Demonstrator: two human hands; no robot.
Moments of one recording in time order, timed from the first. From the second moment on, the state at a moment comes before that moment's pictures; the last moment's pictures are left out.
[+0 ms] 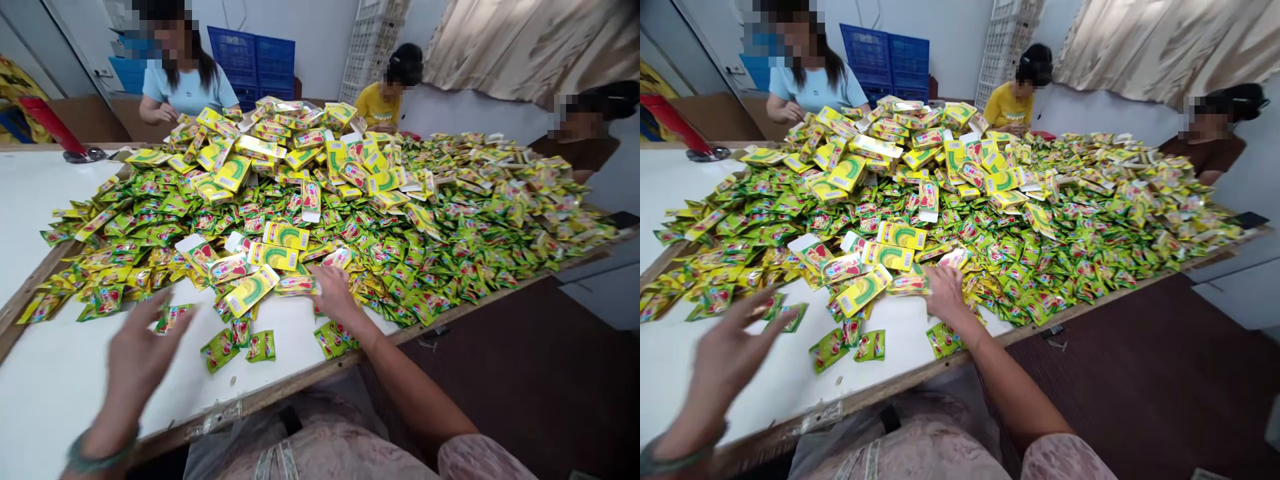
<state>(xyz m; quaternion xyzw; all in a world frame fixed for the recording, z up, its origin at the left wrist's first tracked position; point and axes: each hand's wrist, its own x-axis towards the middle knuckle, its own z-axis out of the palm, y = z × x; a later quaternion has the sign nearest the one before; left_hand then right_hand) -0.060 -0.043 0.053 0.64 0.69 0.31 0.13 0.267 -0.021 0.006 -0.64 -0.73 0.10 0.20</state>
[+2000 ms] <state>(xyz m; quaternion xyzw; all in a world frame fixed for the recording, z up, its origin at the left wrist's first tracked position) -0.012 -0.054 0.014 0.45 0.47 0.28 0.71 0.200 -0.036 -0.005 -0.44 -0.44 0.64 0.46</state>
